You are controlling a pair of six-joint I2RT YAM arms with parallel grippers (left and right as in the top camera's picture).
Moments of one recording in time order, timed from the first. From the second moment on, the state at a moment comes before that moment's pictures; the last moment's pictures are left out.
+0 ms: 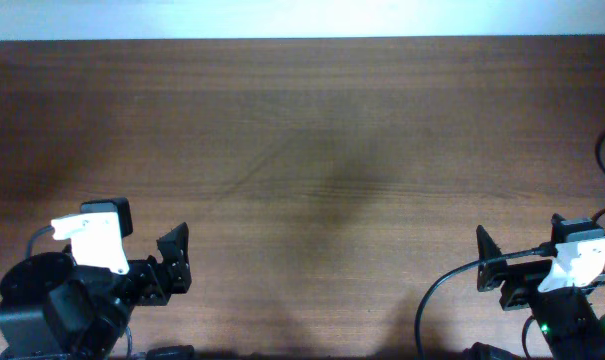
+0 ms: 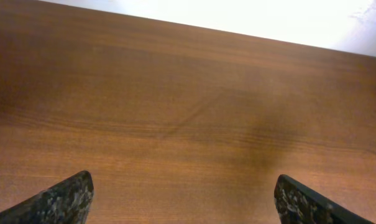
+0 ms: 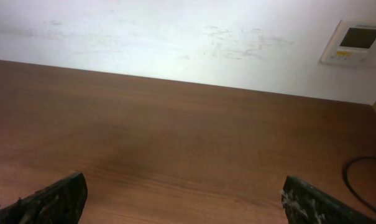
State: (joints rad) left arm 0.10 0.69 1.31 -1.23 0.18 -0.10; right arm -0.33 0.42 0.97 -0.88 -0.45 -0.18
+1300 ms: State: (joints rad) left arm 0.10 0.30 0.55 -0.24 0.25 0.01; right arm -0.33 0.42 0.97 -0.89 -0.45 -0.19
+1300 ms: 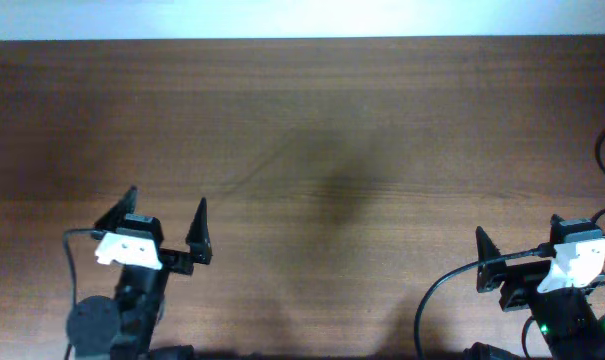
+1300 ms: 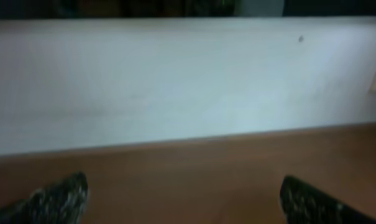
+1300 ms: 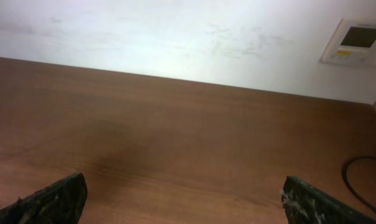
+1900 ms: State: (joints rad) left arm 0.03 0.18 0.12 0.18 0.15 0.01; right arm -0.33 0.42 0.97 -0.89 -0.45 -0.19
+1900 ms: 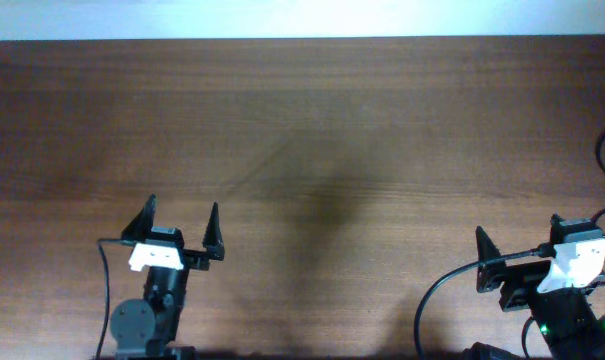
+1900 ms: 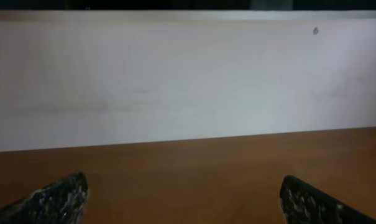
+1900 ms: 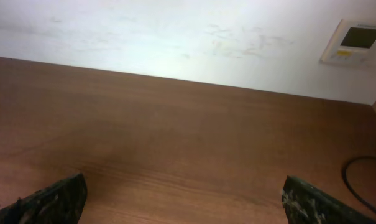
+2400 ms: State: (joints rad) left arm -0.03 0.01 0.03 0.02 0.02 0.18; right arm -0.33 0.42 0.97 -0.89 -0.45 -0.19
